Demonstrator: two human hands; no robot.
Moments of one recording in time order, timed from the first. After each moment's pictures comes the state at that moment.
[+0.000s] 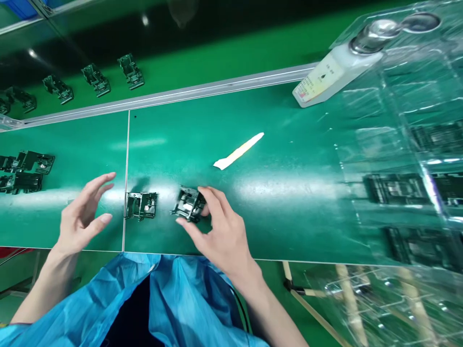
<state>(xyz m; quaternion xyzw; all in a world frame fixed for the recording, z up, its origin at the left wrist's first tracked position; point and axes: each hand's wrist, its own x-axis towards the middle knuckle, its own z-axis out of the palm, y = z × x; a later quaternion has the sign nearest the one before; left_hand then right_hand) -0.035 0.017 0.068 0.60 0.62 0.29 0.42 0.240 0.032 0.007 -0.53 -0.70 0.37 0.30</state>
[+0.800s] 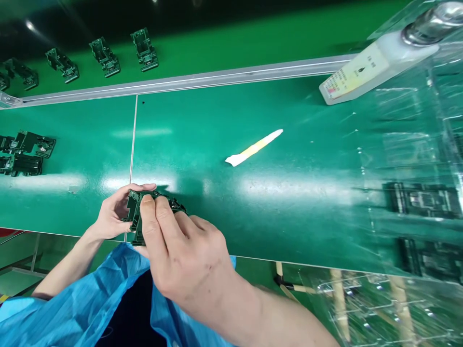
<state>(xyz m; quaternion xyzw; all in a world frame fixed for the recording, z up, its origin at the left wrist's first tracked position) -0.022 0.002 0.028 0.47 0.53 0.35 0.62 0.209 0.053 0.076 -0.36 -0.88 0.20 0.24</state>
